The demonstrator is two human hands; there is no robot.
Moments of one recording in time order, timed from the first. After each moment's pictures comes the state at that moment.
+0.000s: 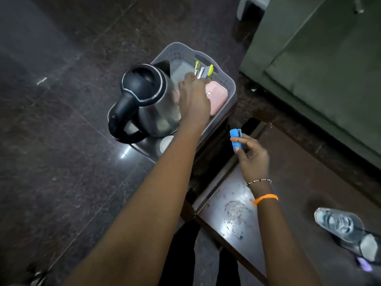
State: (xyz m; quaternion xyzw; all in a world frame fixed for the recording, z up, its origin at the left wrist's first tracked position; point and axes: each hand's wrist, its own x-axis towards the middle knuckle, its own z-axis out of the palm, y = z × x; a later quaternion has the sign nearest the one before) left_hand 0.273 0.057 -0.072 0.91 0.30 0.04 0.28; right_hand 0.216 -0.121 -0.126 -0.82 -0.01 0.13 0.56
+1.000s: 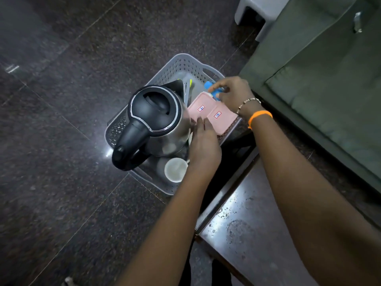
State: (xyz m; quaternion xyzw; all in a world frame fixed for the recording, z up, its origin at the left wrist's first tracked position) left_hand 0.249 0.061 -0.102 0.88 0.27 -0.16 0.36; right_hand 0.393 0.024 -0.101 -0.92 -0.21 0.21 0.27
